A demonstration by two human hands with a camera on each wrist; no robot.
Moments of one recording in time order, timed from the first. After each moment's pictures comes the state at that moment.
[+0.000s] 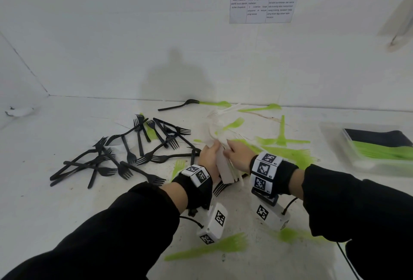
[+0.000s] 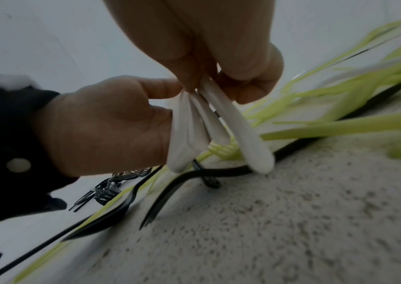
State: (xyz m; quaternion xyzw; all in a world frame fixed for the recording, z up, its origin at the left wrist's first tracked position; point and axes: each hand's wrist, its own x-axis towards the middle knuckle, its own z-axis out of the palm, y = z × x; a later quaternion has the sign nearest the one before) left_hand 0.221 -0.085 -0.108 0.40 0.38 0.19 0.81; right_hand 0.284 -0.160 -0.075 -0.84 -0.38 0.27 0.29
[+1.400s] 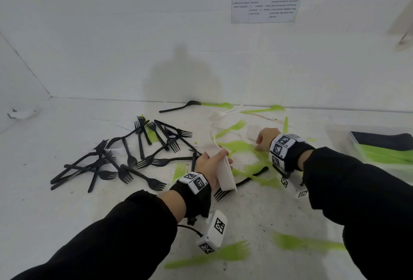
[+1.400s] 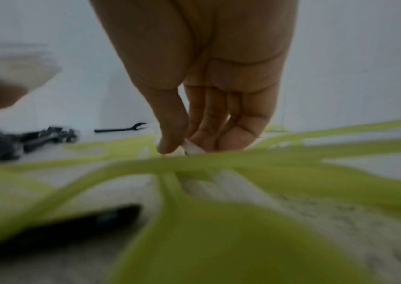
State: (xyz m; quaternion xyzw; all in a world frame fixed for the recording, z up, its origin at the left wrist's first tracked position) left_hand 0.208 -0.091 -0.102 0.41 0.35 0.20 0.82; right_hand 0.381 -0.168 -0.074 -0.92 -0.34 0.18 0.05
